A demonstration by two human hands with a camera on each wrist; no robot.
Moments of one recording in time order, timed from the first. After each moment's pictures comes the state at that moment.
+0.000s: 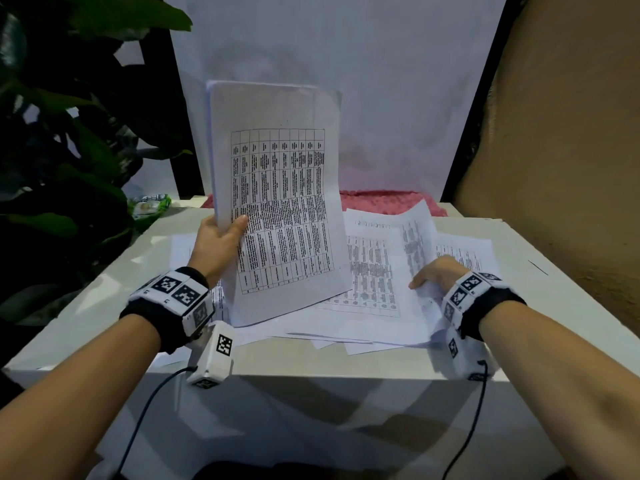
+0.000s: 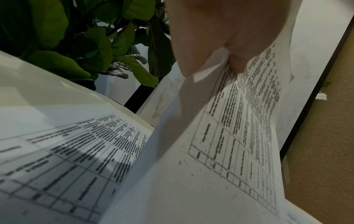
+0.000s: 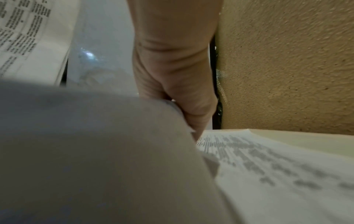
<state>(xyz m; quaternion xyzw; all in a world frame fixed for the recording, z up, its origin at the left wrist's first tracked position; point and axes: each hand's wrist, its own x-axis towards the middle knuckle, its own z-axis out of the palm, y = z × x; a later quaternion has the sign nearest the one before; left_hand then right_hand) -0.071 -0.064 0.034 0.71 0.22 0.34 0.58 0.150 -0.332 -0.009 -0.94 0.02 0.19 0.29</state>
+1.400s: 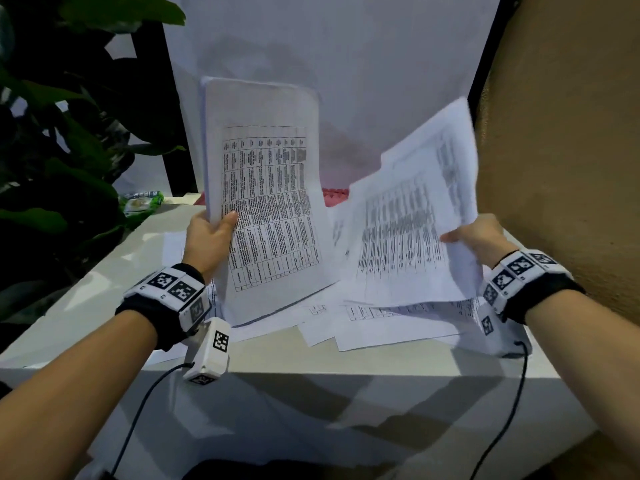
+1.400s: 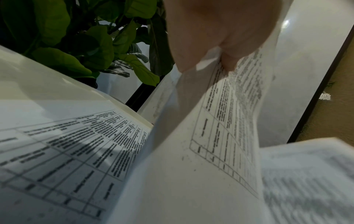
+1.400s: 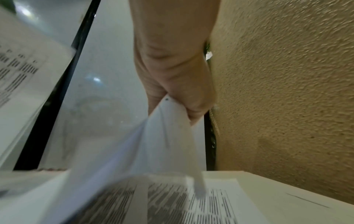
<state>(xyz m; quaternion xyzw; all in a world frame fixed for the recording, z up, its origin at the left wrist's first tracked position) -0.067 -0.070 0.036 0.69 0.26 0.35 0.58 0.157 -0.374 0.051 -0.89 0.02 0.00 0.46</state>
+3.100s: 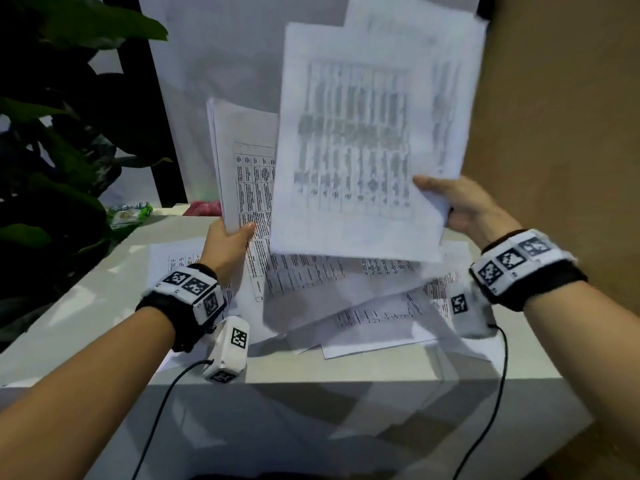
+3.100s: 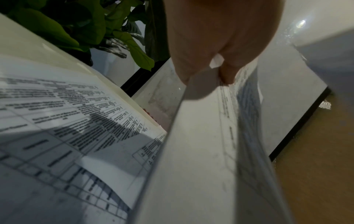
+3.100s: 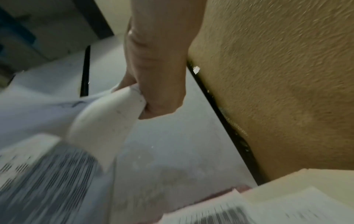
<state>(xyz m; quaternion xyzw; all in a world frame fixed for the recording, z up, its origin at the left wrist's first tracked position) -0.042 -0.096 0.041 0.71 0.21 0.30 0.60 0.122 -0.357 0.114 -0.60 -0.19 0.17 0.76</state>
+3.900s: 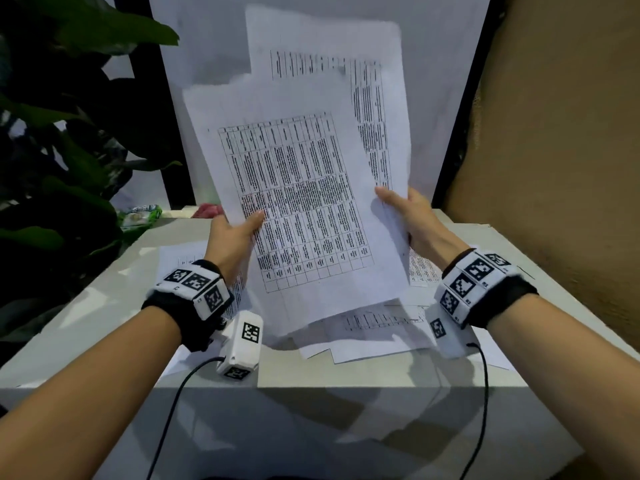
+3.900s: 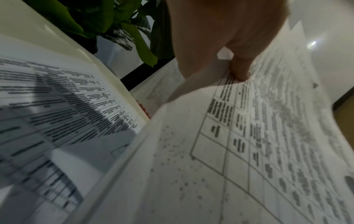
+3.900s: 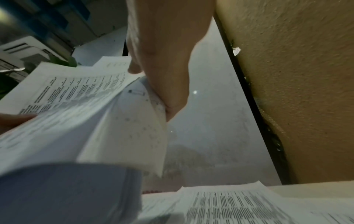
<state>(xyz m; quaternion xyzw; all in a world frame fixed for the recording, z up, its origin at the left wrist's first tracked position) -0.040 -0.087 0.046 0.62 0.21 0.34 0.67 0.105 -0.299 0.080 -0.67 -0.22 0.12 0.70</state>
